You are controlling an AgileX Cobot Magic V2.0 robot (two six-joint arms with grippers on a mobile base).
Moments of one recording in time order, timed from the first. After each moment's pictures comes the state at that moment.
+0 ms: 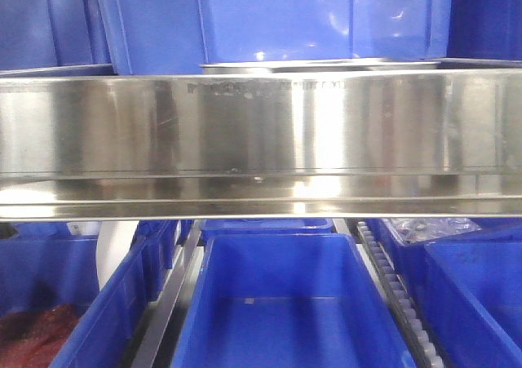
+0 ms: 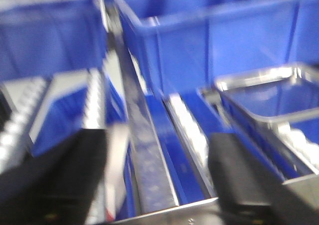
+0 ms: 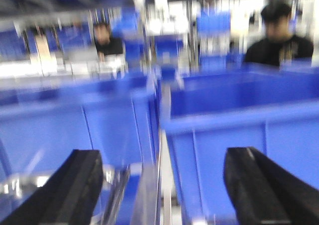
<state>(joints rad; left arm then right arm) -0.24 0.56 -0.81 -0.04 0.57 0.11 -0.04 0.41 -0.71 0.11 0.33 0.05</state>
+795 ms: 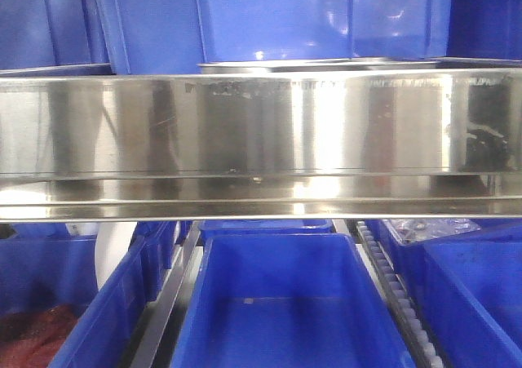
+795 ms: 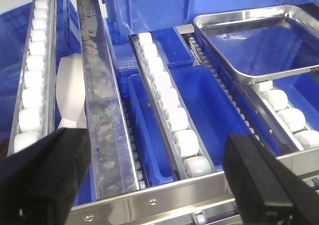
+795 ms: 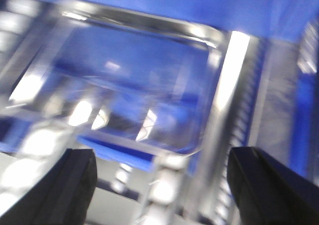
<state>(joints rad) -0.25 0.80 -0.89 -0.16 0.67 0.11 0.33 1.50 -1.60 -0.01 1.03 0.12</state>
